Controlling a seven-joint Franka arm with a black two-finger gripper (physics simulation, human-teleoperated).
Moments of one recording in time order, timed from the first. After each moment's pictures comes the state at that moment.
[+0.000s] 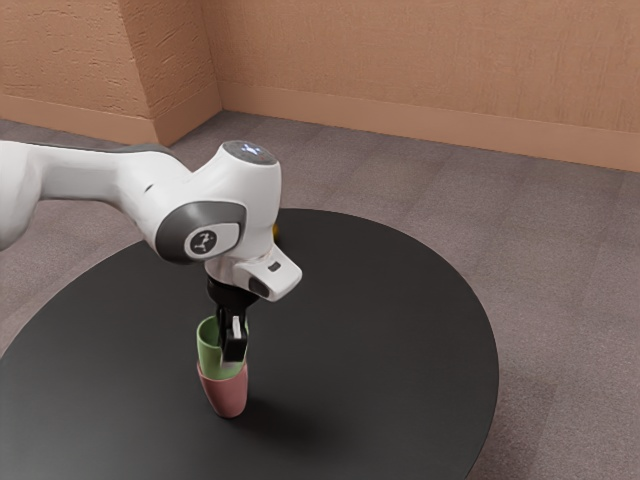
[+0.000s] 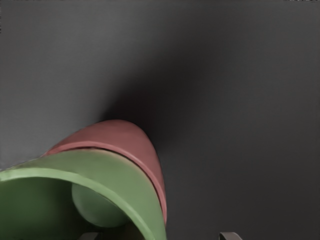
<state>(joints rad) -0.28 -0.06 -0.04 -2.22 0.15 1.91 0.43</state>
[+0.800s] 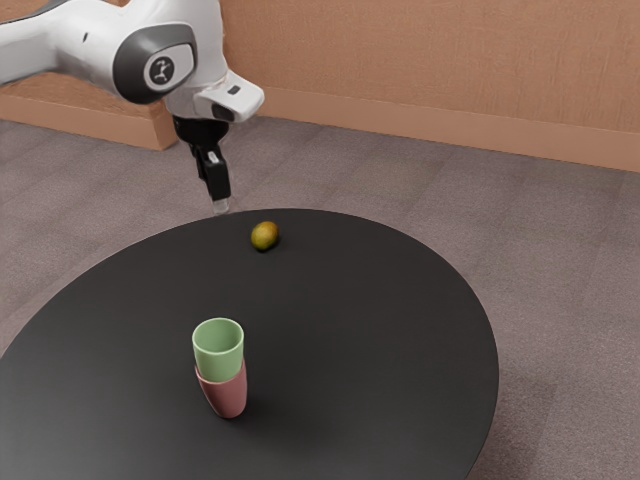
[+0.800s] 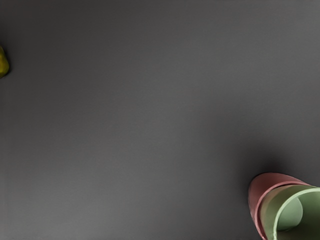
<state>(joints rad) -0.32 0.00 0.20 -1.71 0.15 1.74 0.54</state>
